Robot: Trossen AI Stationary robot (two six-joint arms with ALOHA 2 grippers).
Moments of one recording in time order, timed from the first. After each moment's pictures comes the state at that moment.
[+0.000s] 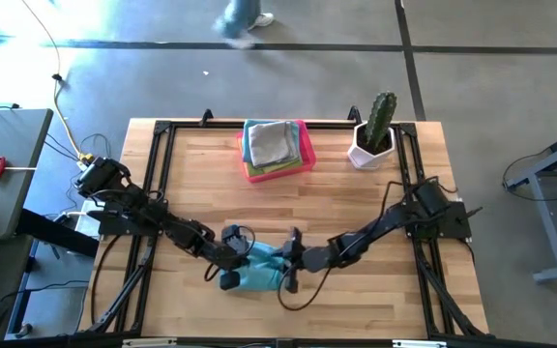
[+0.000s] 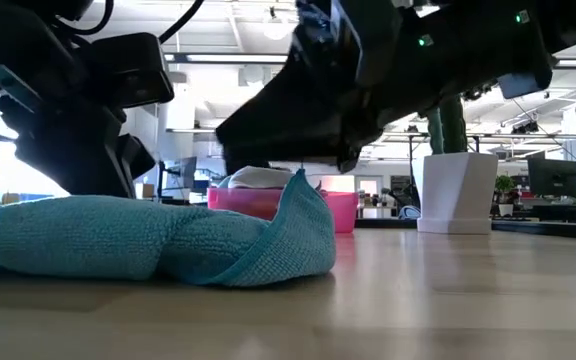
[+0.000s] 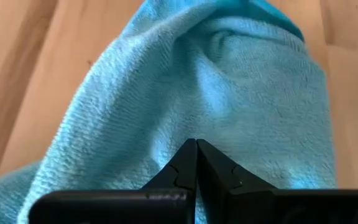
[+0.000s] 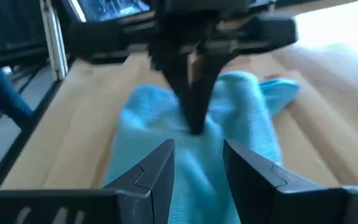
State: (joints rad) left arm -0.37 1.63 0.66 0.06 -0.20 -0.58; right arm 0.42 2.02 0.99 0.63 0.38 0.36
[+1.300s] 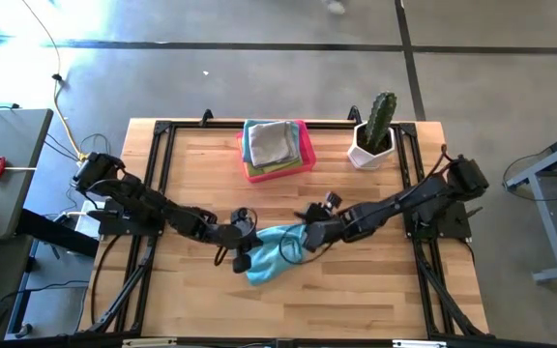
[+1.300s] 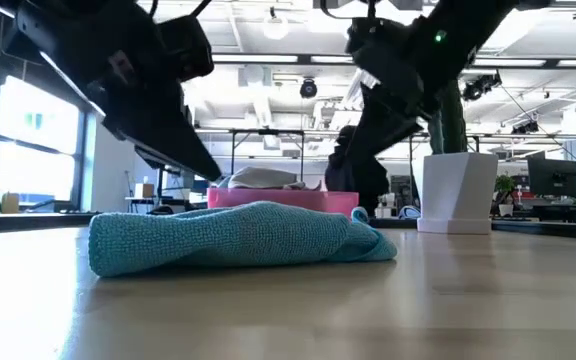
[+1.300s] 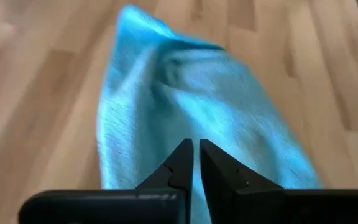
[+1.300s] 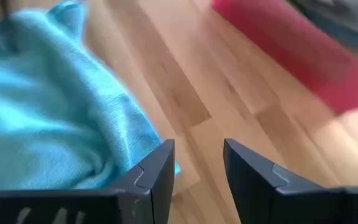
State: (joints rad) left arm -0.24 1.57 0.67 0.17 -0.25 -0.44; right arm 0.31 1.66 1.02 -0.38 0.56 0.60
